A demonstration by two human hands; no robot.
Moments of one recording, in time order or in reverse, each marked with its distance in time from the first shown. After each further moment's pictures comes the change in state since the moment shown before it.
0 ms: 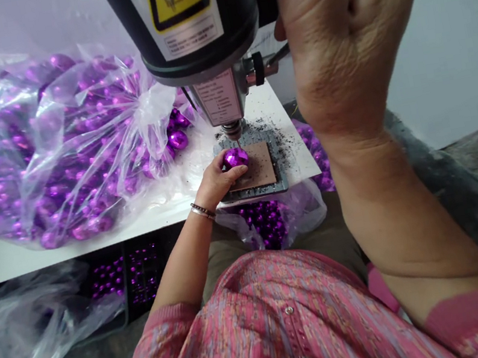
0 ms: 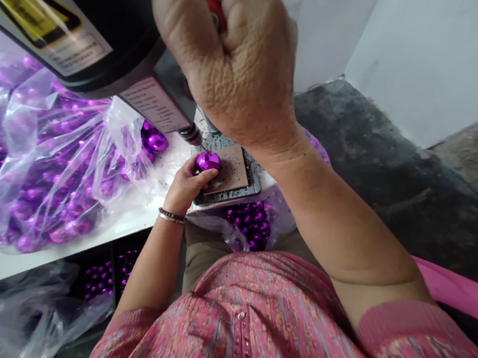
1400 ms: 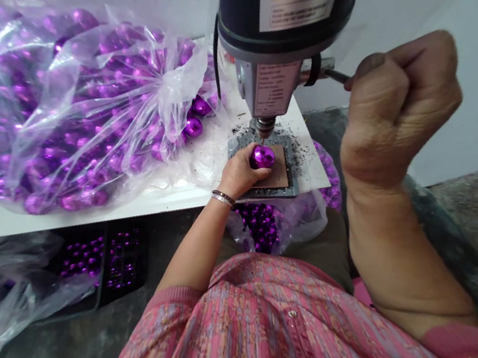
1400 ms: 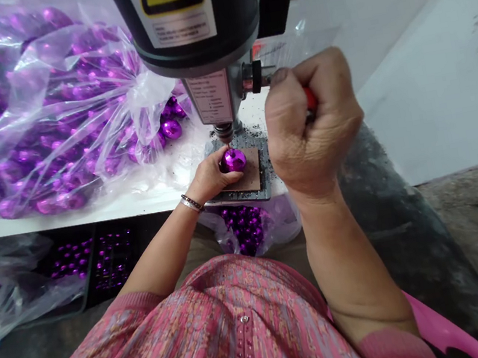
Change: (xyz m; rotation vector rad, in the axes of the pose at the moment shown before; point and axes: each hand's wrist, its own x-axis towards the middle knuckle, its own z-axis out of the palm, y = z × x) left_hand 0.001 0.014 0.020 0.436 -0.034 0.105; right_hand -0.040 0.013 -0.022 -0.275 0.041 -0.062
